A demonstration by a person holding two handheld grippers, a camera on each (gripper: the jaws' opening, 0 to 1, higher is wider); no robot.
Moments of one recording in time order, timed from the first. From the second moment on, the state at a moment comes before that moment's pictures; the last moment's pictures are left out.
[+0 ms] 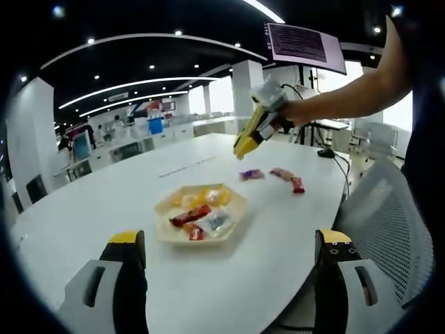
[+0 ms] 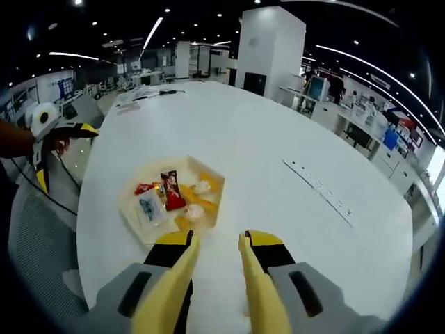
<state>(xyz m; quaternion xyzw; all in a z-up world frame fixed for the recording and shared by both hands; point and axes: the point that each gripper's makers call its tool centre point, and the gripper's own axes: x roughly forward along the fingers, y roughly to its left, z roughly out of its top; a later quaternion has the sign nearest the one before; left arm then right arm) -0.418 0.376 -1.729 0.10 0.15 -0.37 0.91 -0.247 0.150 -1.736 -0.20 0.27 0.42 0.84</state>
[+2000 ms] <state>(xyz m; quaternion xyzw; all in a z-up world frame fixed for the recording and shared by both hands) -0.414 0.379 -1.732 0.12 0.15 -0.36 0.91 -0.225 0.070 -1.808 -0.16 0.28 0.36 0.87</state>
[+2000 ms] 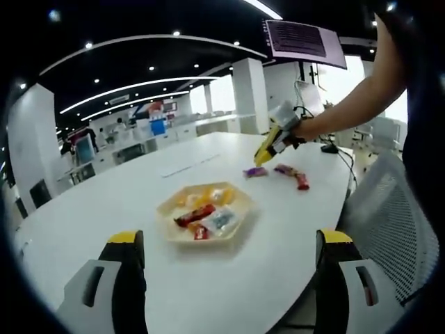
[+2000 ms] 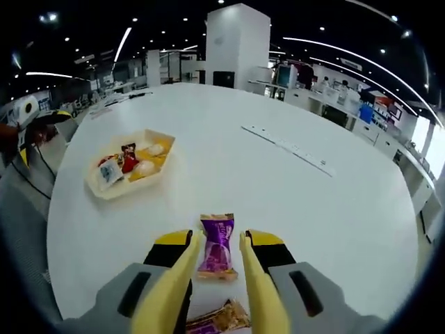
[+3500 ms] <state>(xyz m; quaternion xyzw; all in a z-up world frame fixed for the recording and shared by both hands) -0.415 0.375 -1.733 0.13 0.15 -0.37 0.91 -0.213 0.074 -1.835 -0.12 0.33 0.31 0.88</state>
